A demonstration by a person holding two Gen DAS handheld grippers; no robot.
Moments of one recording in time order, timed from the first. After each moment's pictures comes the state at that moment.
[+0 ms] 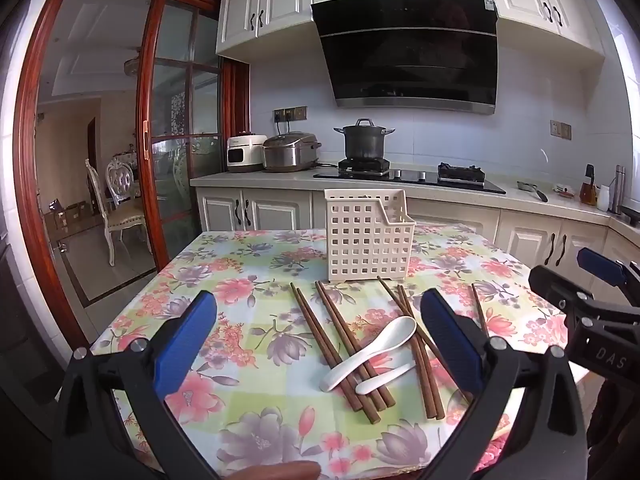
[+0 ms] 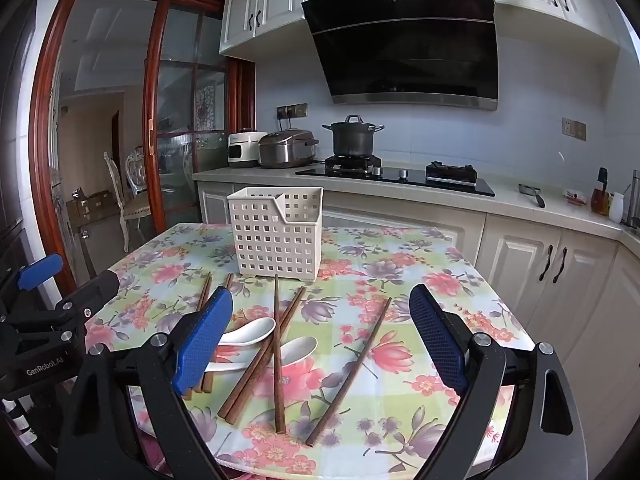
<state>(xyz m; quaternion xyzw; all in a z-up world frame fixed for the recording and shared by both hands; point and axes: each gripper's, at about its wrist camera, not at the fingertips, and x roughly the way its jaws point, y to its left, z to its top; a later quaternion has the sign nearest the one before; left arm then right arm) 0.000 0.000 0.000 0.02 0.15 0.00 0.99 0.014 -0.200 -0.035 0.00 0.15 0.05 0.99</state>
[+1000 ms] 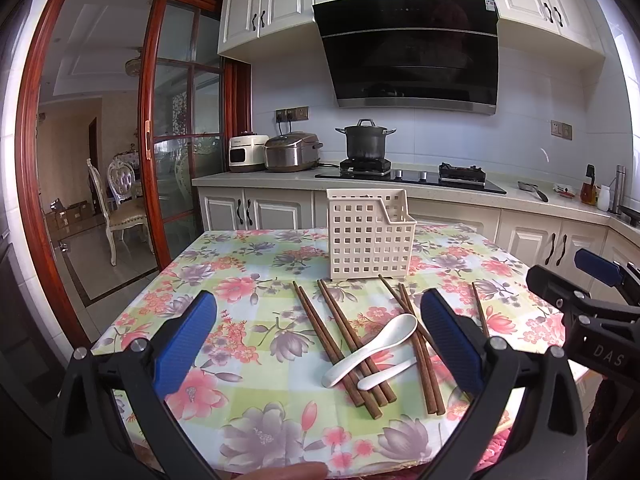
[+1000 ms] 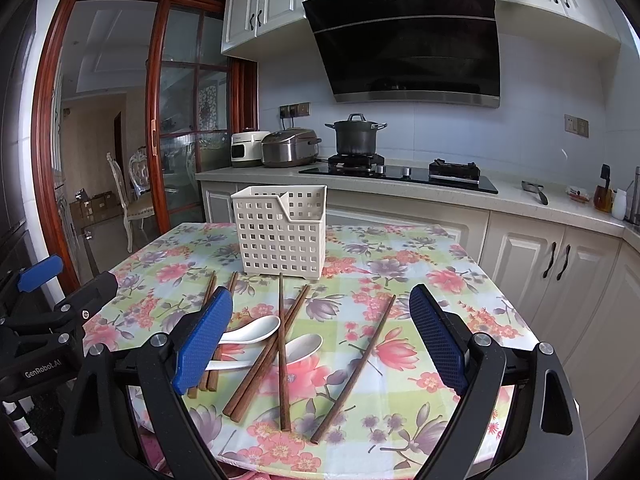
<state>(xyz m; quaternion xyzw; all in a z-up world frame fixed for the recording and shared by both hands) -0.003 -0.002 -0.003 0.01 0.15 0.00 0.99 0.014 -0.196 -0.036 0.00 0.16 0.05 0.99</state>
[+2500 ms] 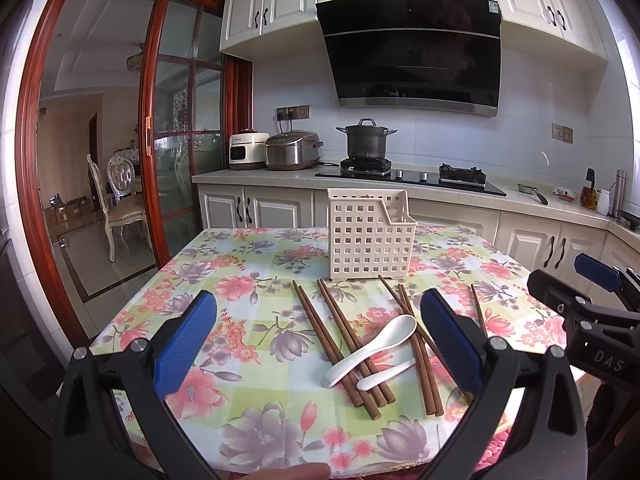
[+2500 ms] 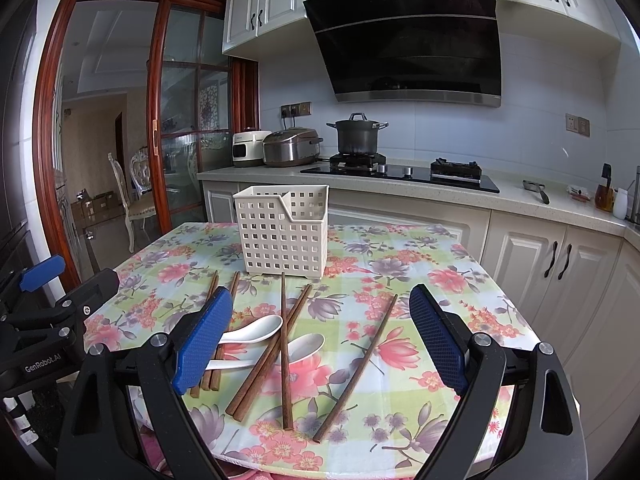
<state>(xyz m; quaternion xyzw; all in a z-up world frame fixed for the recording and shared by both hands) -0.002 0.002 0.001 0.01 0.15 0.00 0.99 0.014 -0.198 -0.037 0.00 0.16 0.05 0.99</state>
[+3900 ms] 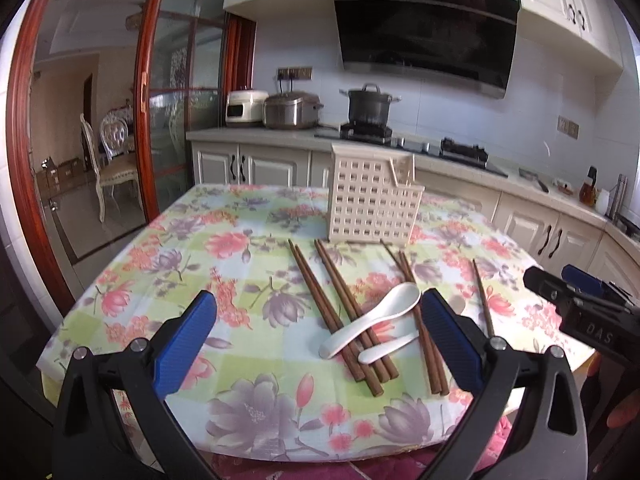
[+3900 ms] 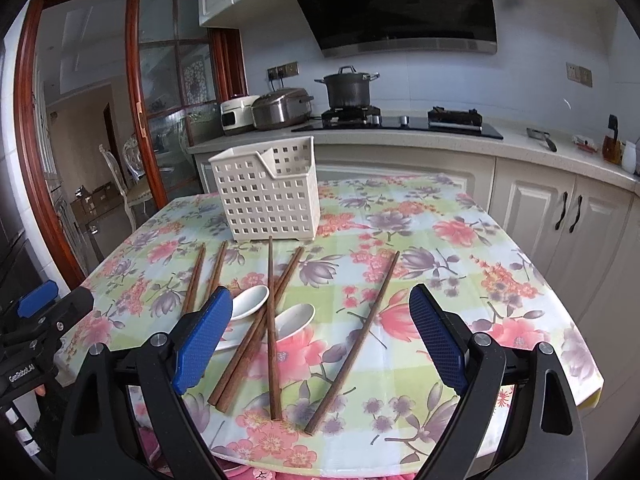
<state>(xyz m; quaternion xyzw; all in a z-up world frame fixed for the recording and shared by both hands) 0.023 0.019 -0.022 -0.03 0.24 -0.02 0.97 0.055 -0.218 -0.064 0.05 0.24 0.05 0.97</state>
